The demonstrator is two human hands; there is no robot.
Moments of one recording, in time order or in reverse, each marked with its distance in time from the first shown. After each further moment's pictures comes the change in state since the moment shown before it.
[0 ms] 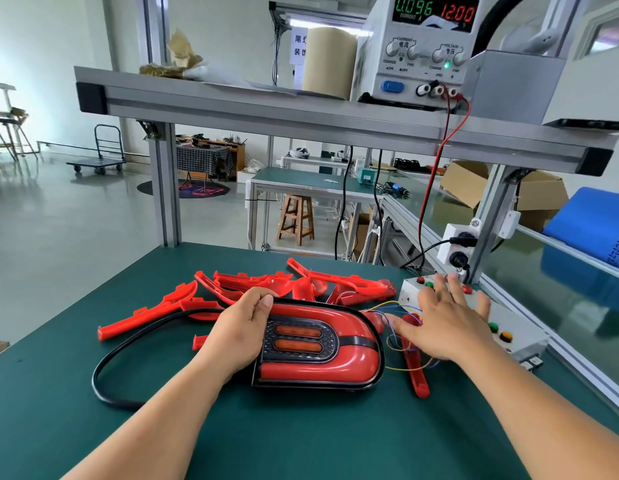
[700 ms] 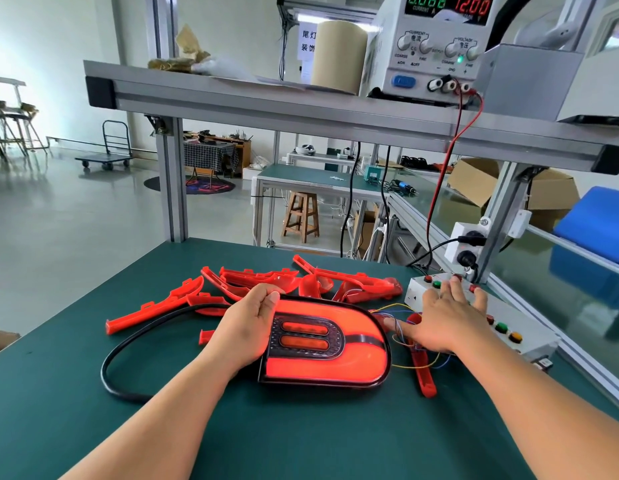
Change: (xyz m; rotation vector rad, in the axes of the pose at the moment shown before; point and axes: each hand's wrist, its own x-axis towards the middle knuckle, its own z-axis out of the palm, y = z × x) left_hand 0.003 -0.002 0.000 0.068 0.017 0.029; right_hand 0.020 -0.008 0.002 -0.108 -0.126 0.024
